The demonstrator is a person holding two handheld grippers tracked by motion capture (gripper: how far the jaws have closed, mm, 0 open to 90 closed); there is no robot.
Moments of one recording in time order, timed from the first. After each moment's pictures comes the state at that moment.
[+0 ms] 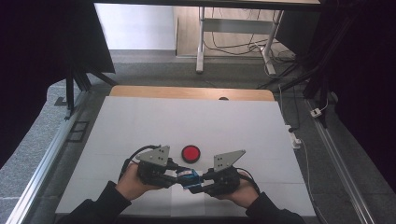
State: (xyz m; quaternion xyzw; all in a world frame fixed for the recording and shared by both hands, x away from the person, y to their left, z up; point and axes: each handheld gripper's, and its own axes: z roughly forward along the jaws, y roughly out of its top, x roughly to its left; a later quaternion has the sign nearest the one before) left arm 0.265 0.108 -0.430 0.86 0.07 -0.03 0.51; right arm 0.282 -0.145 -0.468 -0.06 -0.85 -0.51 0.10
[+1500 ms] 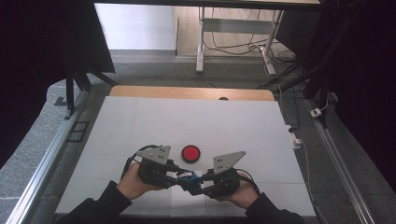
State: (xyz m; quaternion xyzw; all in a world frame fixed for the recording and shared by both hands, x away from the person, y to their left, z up) left arm 0.271 0.108 -0.438 0.85 0.07 -0.07 0.52; right arm 0.278 -0.144 -0.466 -0.05 -0.85 -0.52 0.10
